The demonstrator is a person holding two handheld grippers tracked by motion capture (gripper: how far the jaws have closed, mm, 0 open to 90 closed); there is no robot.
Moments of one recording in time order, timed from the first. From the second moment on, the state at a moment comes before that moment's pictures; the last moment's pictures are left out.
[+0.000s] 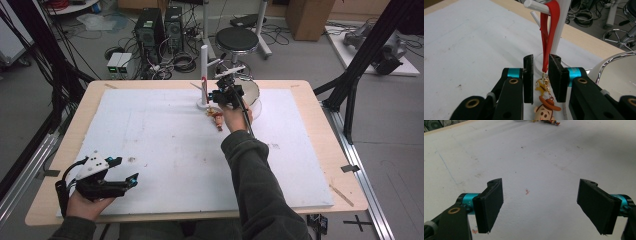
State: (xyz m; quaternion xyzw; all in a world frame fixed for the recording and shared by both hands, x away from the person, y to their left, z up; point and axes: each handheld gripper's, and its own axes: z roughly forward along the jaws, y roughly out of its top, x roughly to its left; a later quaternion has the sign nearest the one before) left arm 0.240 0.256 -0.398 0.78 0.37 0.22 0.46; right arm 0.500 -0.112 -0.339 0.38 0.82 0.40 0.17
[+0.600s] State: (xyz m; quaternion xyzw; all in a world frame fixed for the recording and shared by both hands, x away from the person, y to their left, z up) left arm 0.240 0.255 -0.399 0.78 0.37 0.22 0.46; right arm 0.479 -0.153 -0.343 0.37 0.80 0.46 0.12
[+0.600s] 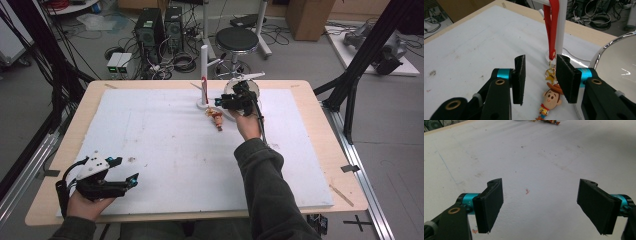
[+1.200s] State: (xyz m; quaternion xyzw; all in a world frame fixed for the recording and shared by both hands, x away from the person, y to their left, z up) left arm 0.239 0.256 -0.398 0.78 0.37 0.22 0.46; right arm 0.460 -0.180 -0.343 0.36 0.78 0.49 0.10
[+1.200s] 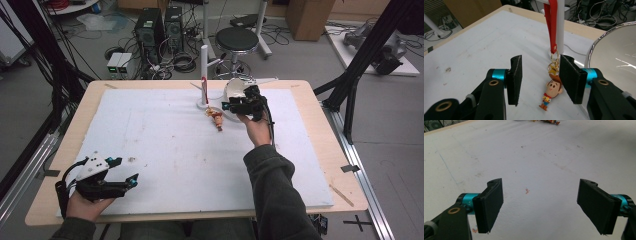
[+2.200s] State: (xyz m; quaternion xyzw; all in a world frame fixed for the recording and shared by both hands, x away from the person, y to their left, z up) left arm 0.239 0.254 -0.397 0.78 0.36 0.23 0.46; right arm 0.436 -0.198 -0.350 0.35 0.78 0.50 0.10
